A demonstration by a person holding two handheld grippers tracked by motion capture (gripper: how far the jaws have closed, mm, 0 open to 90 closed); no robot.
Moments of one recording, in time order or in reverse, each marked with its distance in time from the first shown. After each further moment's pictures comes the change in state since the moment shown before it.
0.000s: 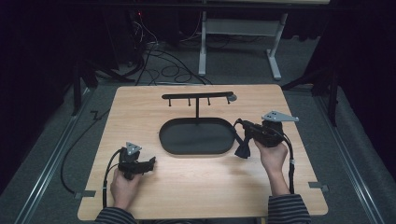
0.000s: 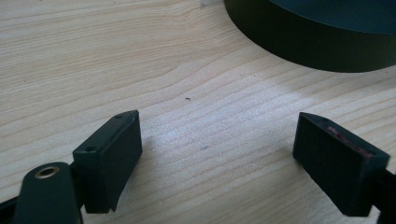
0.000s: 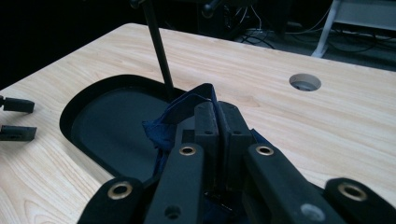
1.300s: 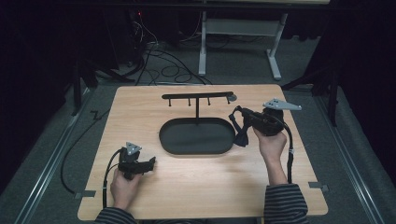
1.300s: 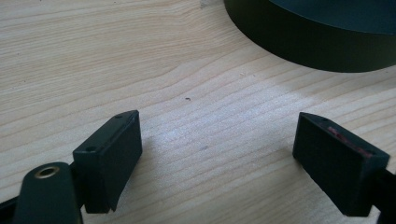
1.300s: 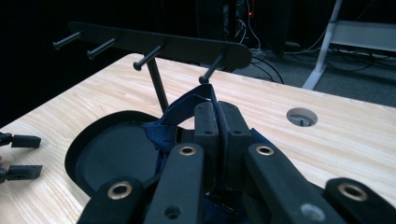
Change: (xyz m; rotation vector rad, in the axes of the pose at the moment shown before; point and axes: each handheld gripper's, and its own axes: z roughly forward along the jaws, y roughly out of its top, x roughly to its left) left arm 0.000 0.000 0.000 0.000 0.000 0.000; right arm -0.002 0.035 0.003 -0.073 0.011 0.017
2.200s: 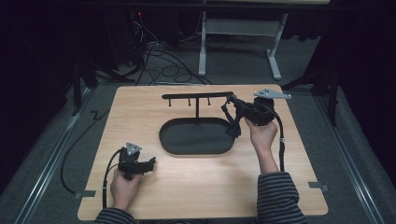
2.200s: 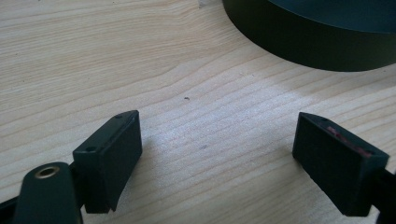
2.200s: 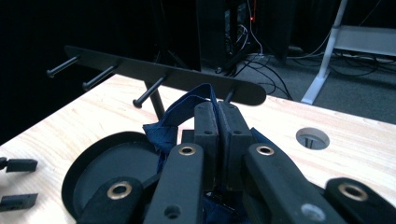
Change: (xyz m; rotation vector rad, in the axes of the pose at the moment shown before) left arm 0.000 0.000 0.000 0.000 -0.006 0.003; right arm 0.005 0.024 0.029 -0.010 0.001 0.012
